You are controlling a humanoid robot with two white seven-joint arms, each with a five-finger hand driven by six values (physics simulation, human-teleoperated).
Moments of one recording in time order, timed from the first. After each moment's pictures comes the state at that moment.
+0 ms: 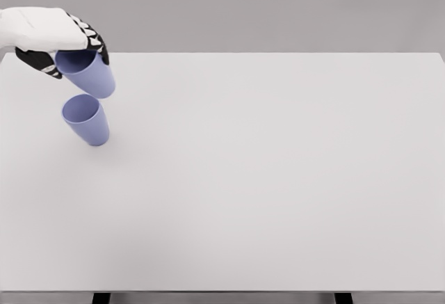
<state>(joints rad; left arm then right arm) -1.30 1.05 -1.17 -1.52 -0.20 -0.43 -0.61 0.00 0.00 -0.06 0.05 -0.06 -0.08 0.10</state>
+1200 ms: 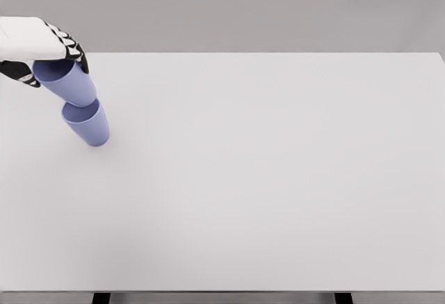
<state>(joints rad) -1.29 1.14 -1.19 -1.57 -0.20 -0.45 -0.61 0.00 0.00 -0.06 0.05 -0.06 -0.08 0.10</state>
